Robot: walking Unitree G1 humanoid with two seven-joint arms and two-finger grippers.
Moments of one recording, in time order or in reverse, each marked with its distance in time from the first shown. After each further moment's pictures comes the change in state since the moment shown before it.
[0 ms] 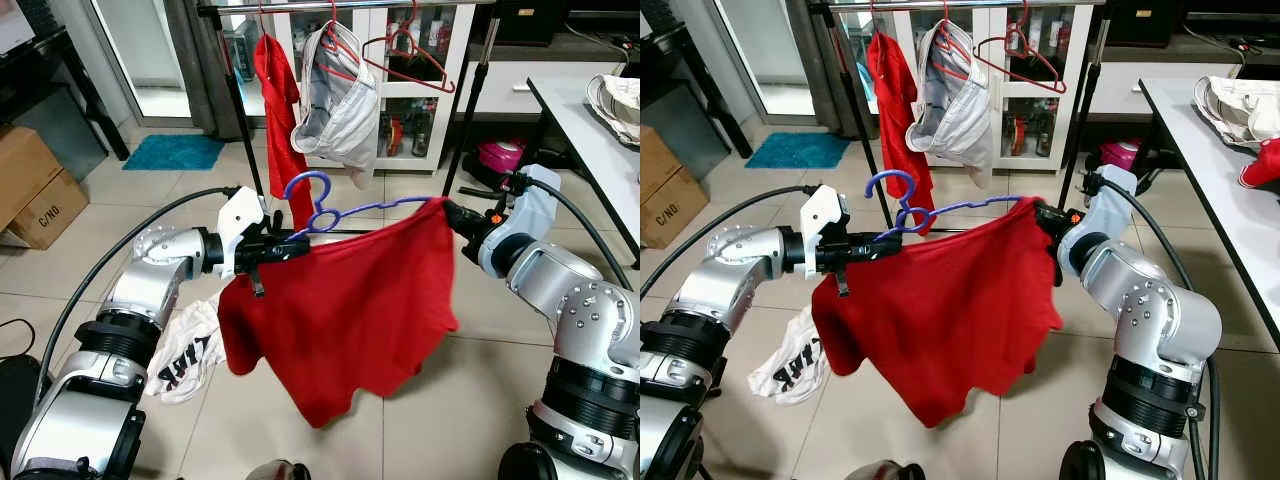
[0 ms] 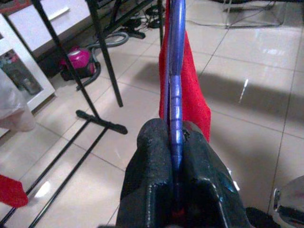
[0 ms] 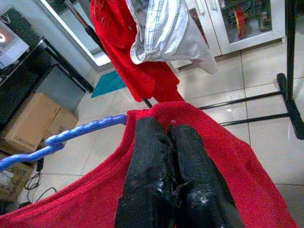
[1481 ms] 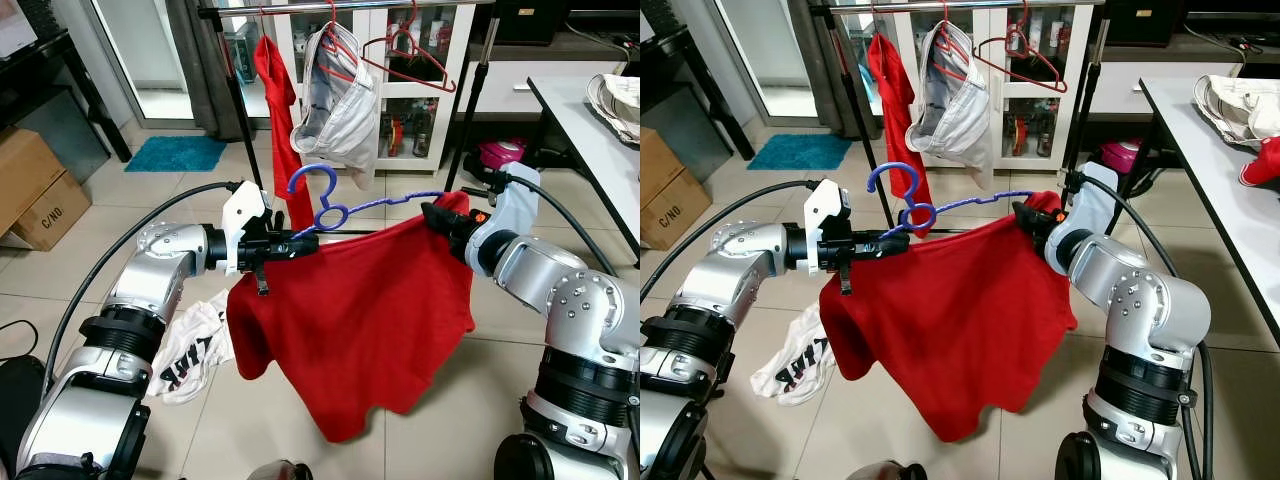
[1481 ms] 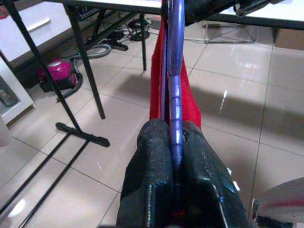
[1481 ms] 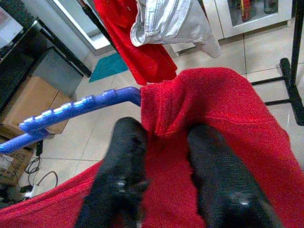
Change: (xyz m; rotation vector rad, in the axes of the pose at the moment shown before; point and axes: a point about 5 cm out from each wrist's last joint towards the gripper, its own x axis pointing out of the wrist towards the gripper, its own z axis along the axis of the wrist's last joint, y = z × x) left arm 0.004 -0.003 0.011 -0.040 -0.062 -0.089; right arm 0.007 0.010 -0.003 -0.018 0.079 -0.015
